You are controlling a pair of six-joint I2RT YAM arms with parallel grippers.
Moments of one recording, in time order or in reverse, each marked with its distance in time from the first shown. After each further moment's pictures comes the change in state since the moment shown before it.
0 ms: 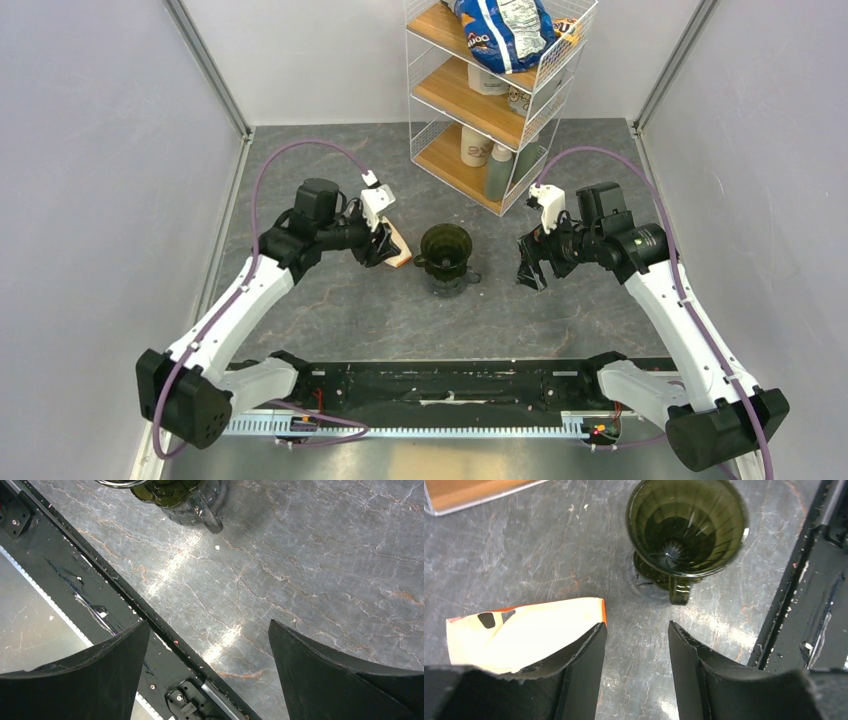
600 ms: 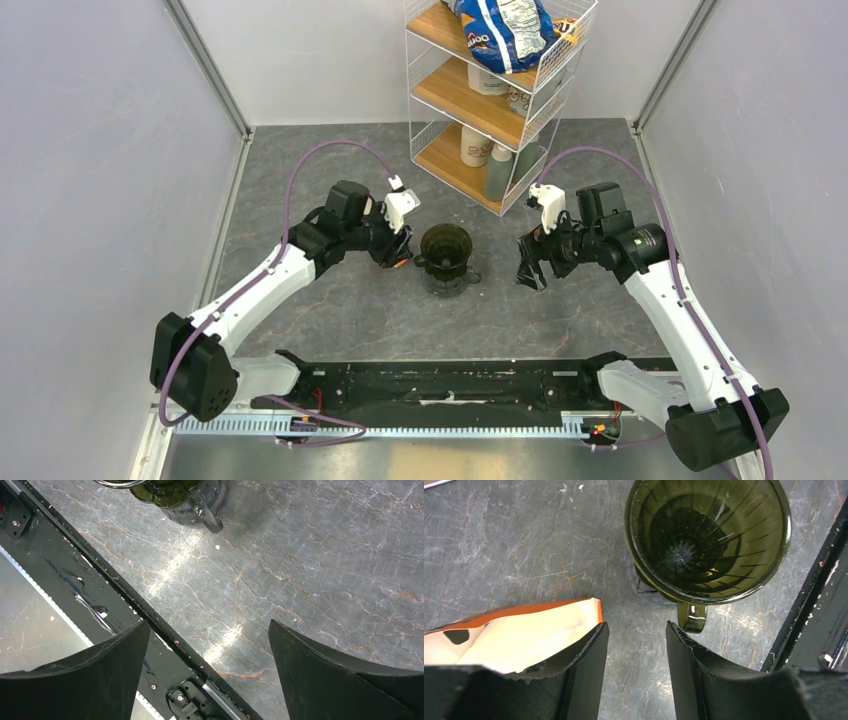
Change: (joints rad) left arm -0.108 0.152 0.000 0.076 -0.175 -0.061; right arm 0.000 0.001 -0.003 0.000 0.001 0.007
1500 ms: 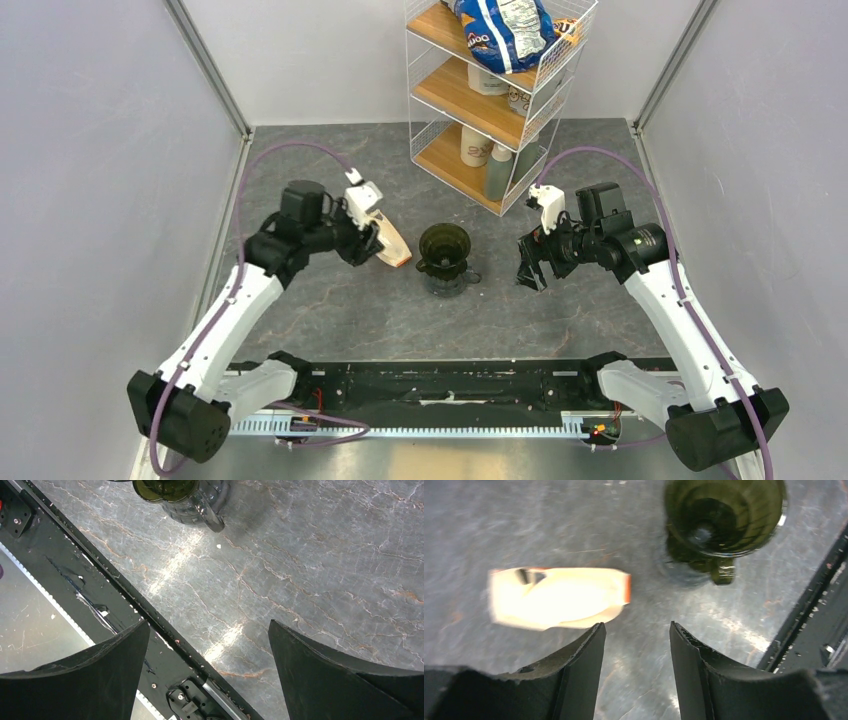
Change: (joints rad) left arm 0.089 -0.184 -0.009 -0.129 0.006 0.017; right arm 0.000 0.001 0.000 -0.003 -0.003 -0.005
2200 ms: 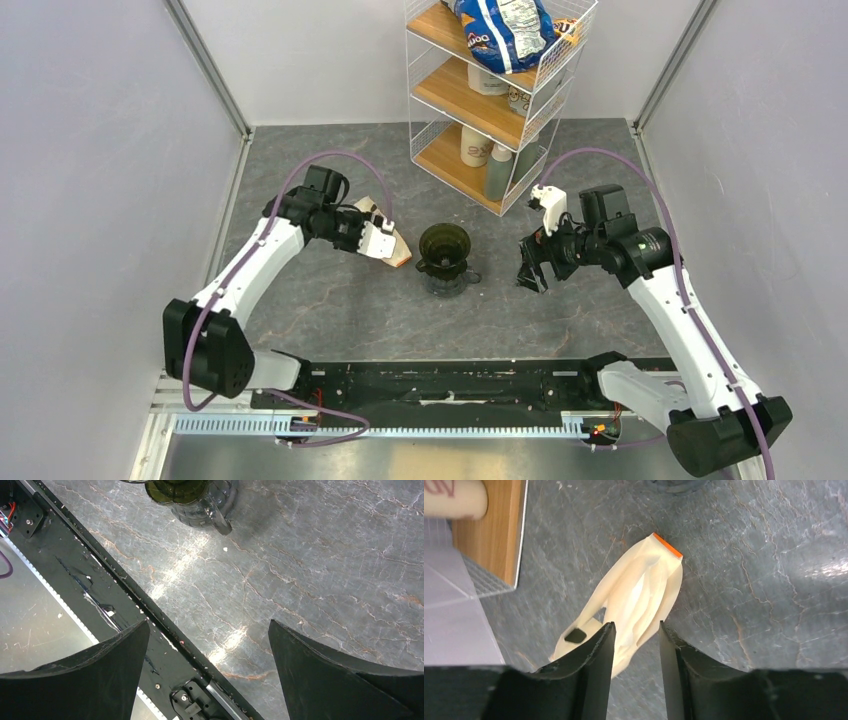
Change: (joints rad) left arm 0.144 0.282 0.171 -0.307 0.145 1.203; right arm 0.000 -0.024 0.000 -0.004 -0.027 0.005
